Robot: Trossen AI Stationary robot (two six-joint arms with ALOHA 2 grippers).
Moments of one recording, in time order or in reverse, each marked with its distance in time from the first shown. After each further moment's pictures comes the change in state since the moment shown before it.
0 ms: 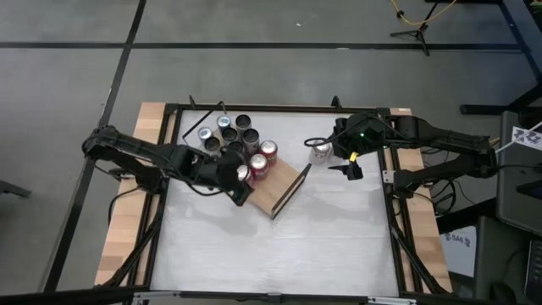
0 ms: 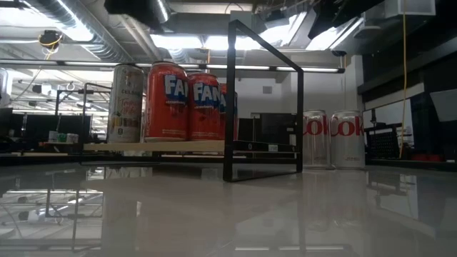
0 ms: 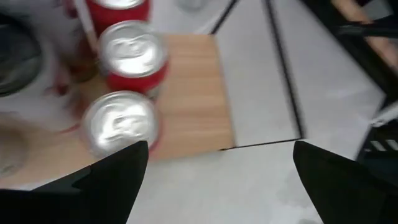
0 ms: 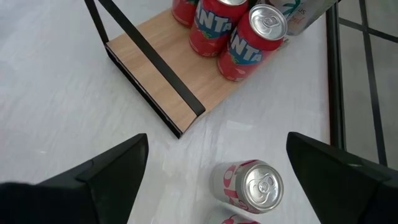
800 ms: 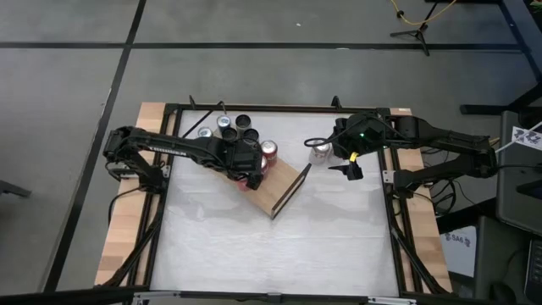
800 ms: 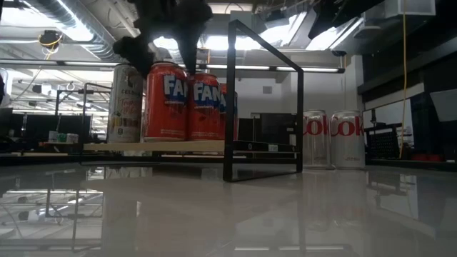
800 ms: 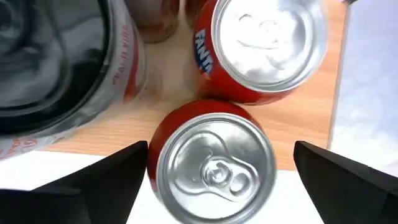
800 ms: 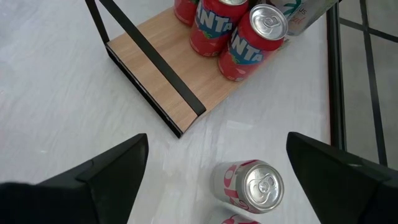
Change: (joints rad) left arm 0.220 0.195 0.000 -0.124 0.141 -0.075; right arm 0.000 0.000 0.000 -0.001 -0.001 0.000
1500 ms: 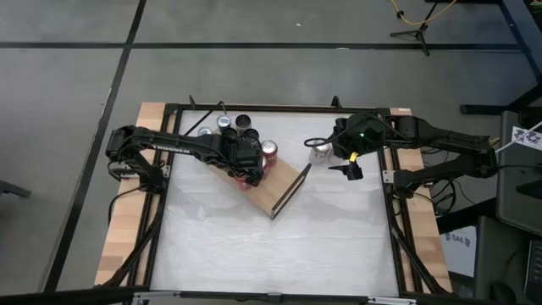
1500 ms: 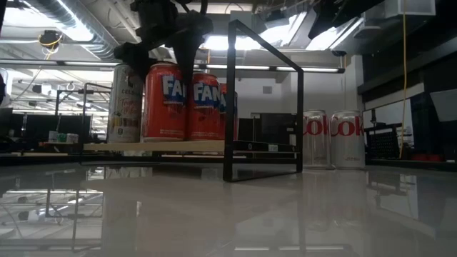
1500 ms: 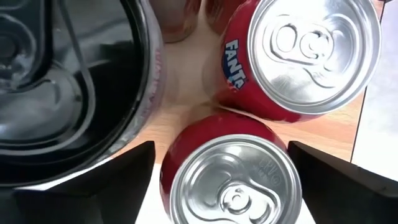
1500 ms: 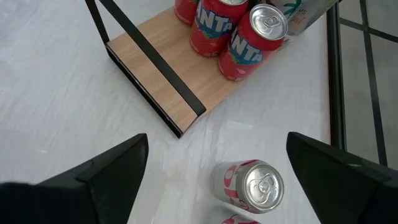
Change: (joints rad) left arm 0.041 0.024 0.000 -0.022 0.012 0.009; right arm 0.000 0.000 0.000 0.000 0.000 0.000
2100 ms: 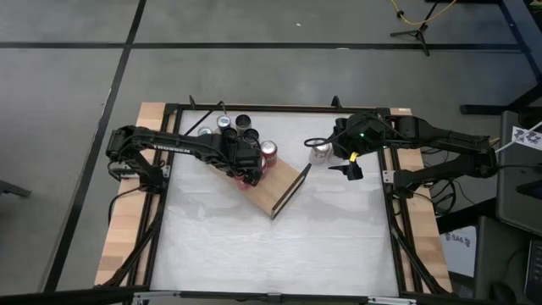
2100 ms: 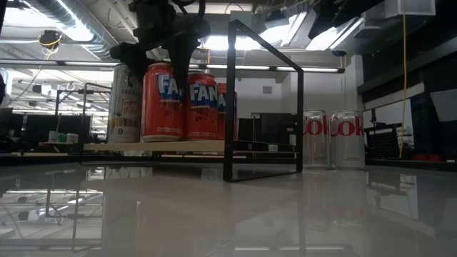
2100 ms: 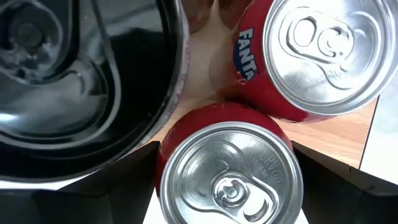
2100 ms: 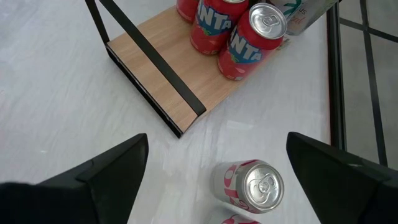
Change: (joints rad) left arm 0.004 0.000 0.000 -0.031 0.009 -0.025; right arm 0.000 0.000 0.000 0.000 0.000 0.000
